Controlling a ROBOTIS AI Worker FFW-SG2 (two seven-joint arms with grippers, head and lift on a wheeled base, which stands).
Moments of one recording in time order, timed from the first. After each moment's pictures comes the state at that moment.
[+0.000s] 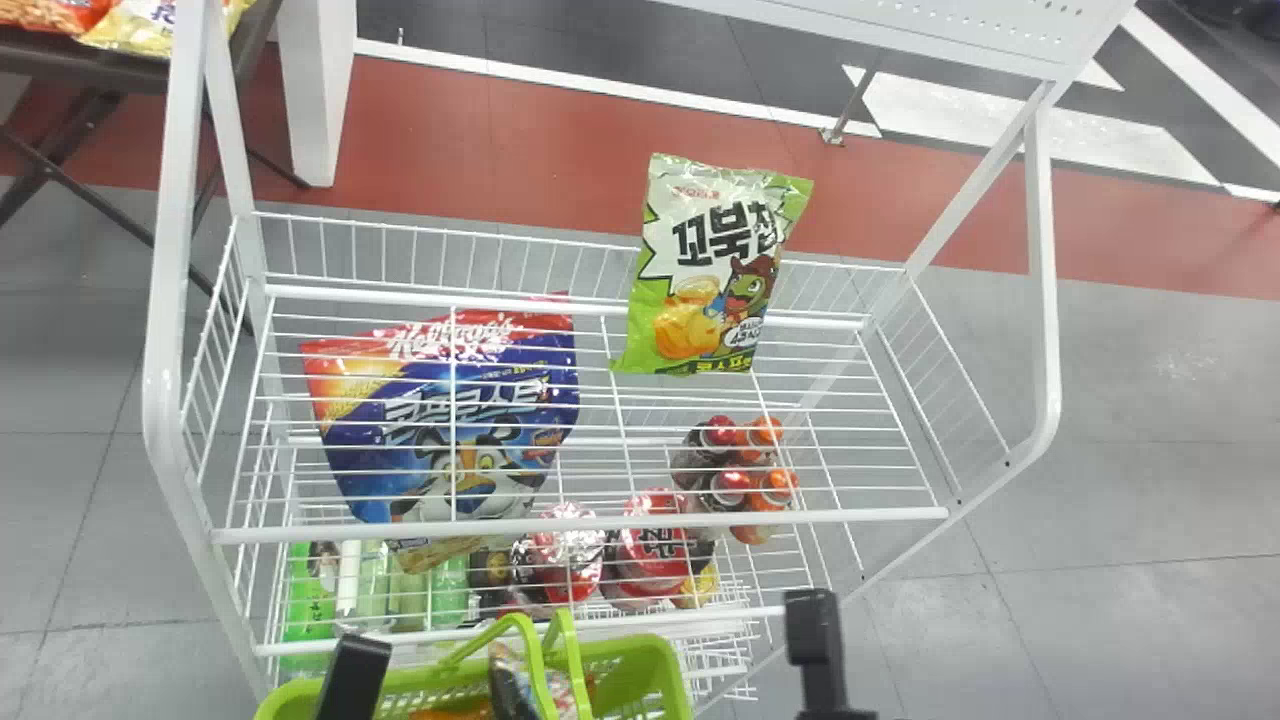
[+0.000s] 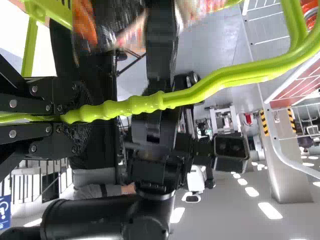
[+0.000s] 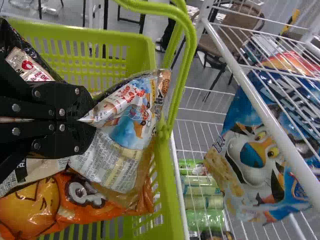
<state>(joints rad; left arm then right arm) 0.40 0.00 -0.27 -2.04 0.33 1.50 -0.94 0.62 -0.23 -0.16 -2.13 -0.61 1.17 0.46</state>
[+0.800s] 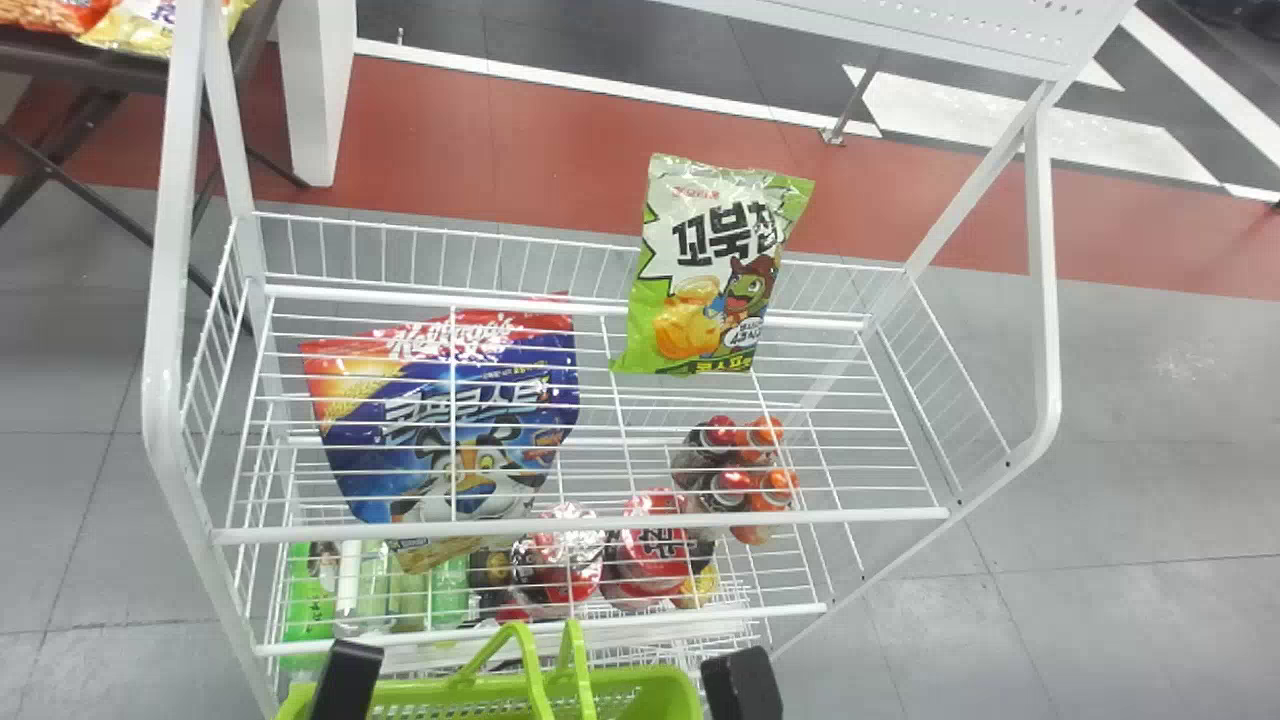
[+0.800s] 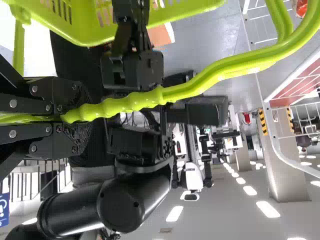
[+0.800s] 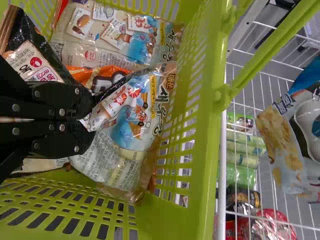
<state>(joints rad) 0.41 0.00 -0.25 -2.05 0.33 1.50 -0.95 0.66 -0.31 0.00 -2.12 -0.42 1.14 0.30</state>
